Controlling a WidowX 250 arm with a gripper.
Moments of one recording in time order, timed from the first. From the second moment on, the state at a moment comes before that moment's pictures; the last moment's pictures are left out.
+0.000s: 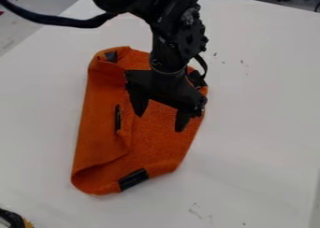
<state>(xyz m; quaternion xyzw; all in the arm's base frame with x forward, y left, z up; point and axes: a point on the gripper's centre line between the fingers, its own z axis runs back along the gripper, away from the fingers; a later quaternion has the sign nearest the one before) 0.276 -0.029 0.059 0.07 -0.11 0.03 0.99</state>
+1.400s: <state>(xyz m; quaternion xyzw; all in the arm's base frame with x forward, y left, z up) 0.414 -0.052 0.046 0.05 -0.10 0.04 0.99</state>
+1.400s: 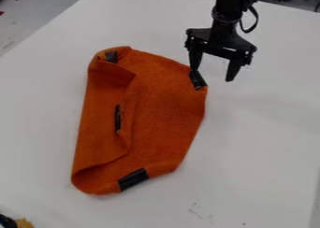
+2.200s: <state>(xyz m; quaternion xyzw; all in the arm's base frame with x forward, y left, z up) 0.429 -0.041 0.008 -0.01 -0.09 0.06 0.99</state>
